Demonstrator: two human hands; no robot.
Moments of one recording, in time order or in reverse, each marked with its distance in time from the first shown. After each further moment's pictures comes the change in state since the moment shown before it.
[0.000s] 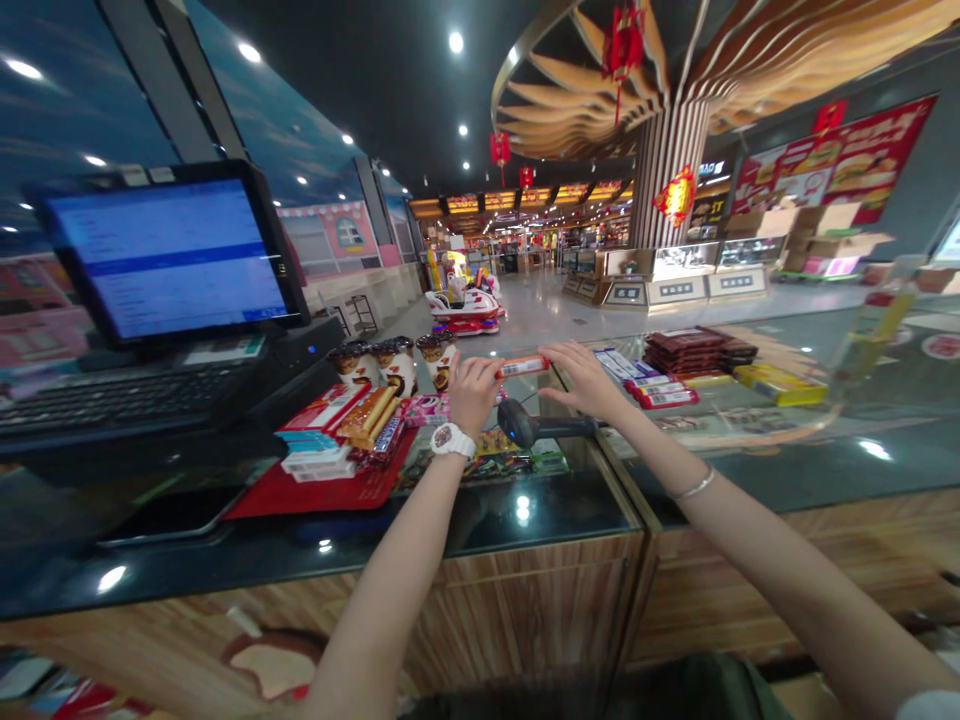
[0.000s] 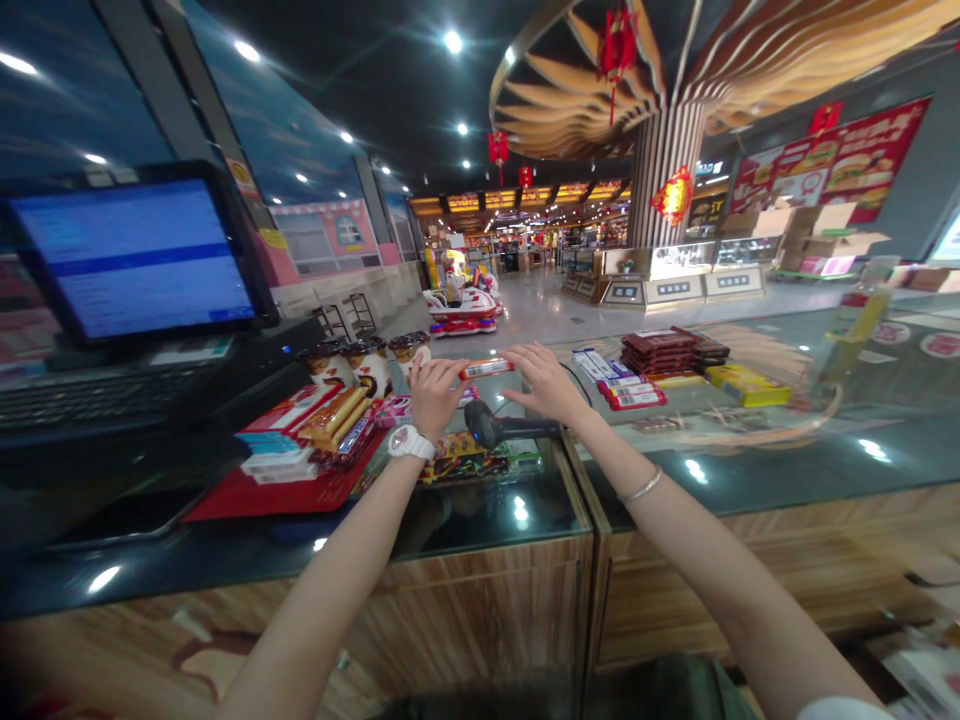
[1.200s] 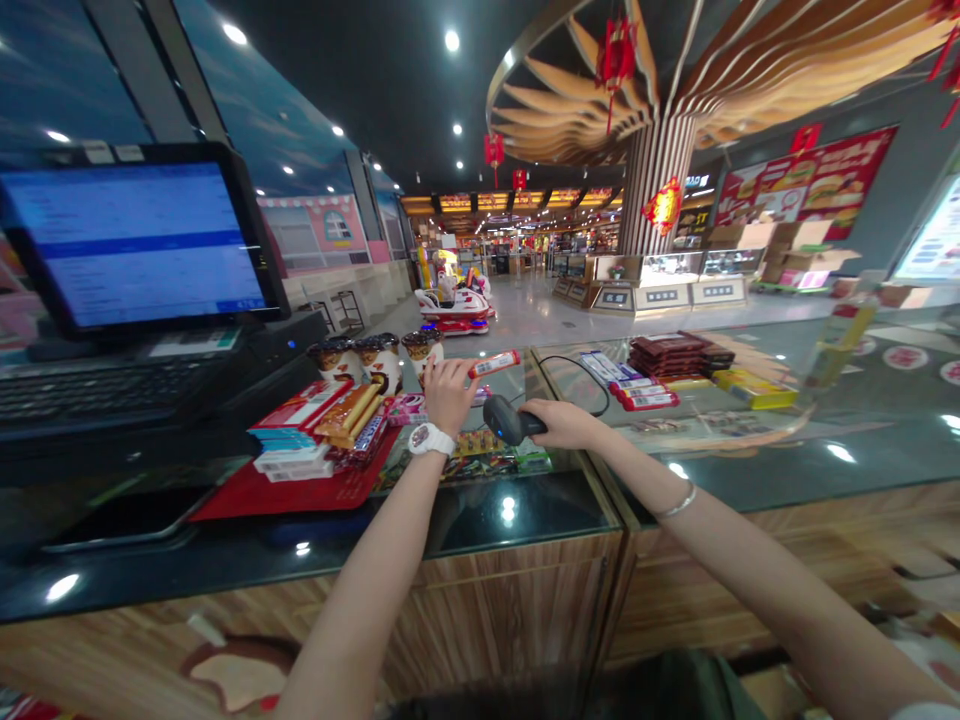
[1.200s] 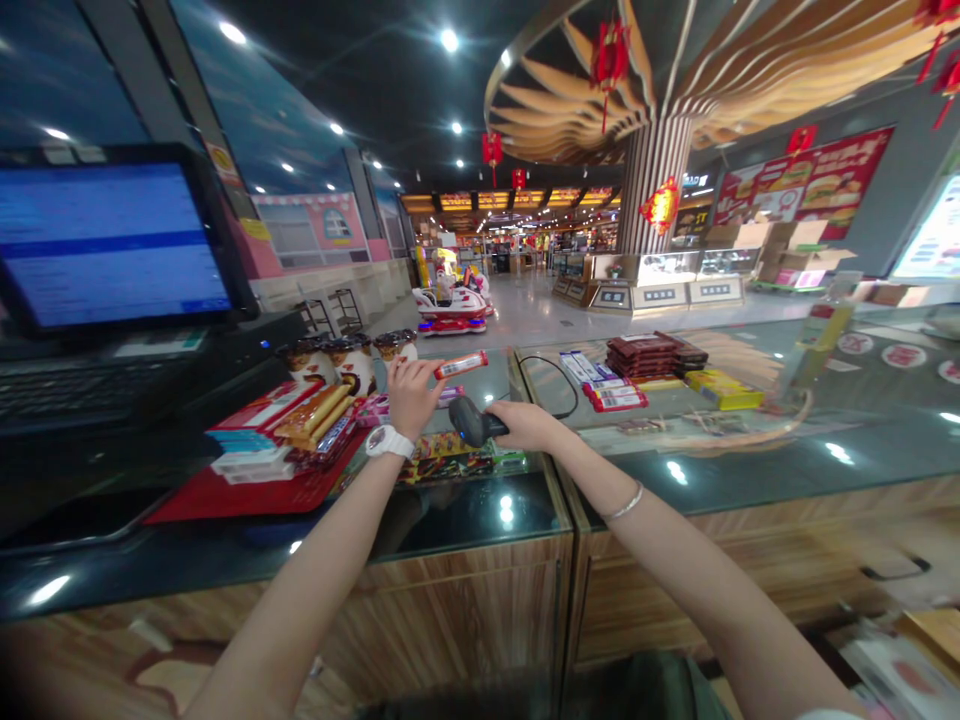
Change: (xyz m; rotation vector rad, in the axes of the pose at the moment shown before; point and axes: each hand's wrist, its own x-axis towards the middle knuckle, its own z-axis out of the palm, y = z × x) left_hand -0.002 -0.013 0.006 0.012 0.011 -0.120; right_hand -0.021 -0.024 0.016 0.095 -0.586 0.139
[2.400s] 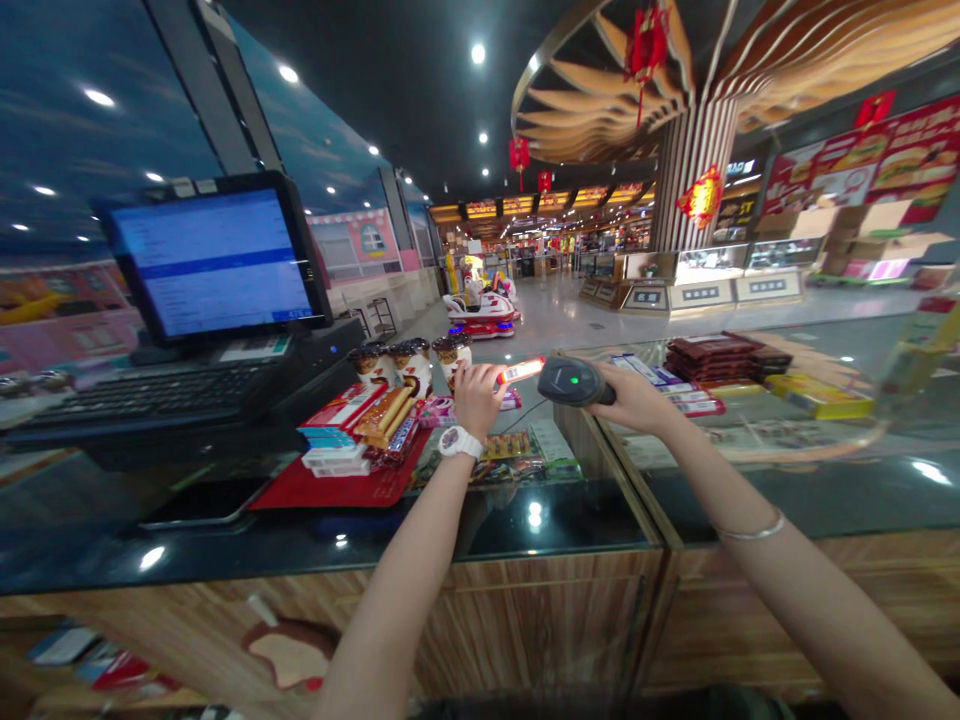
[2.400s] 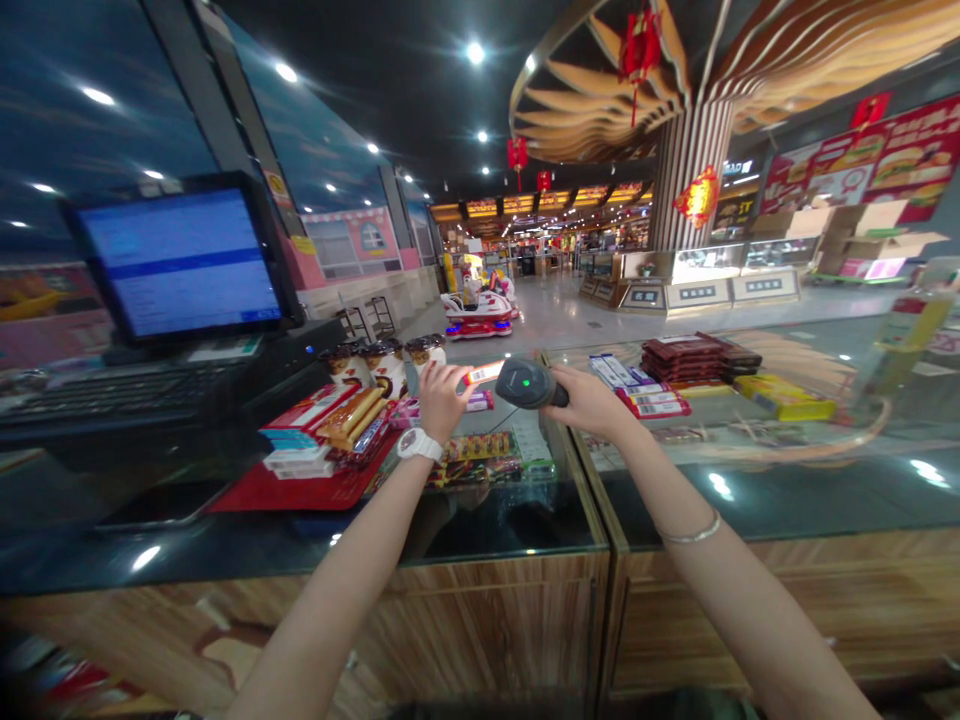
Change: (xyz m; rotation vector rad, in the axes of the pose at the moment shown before) left_hand -0.004 0.001 -0.005 0.042 -0.059 0.009; right_hand -0.021 0.019 -0.047 0.057 0.399 -0.013
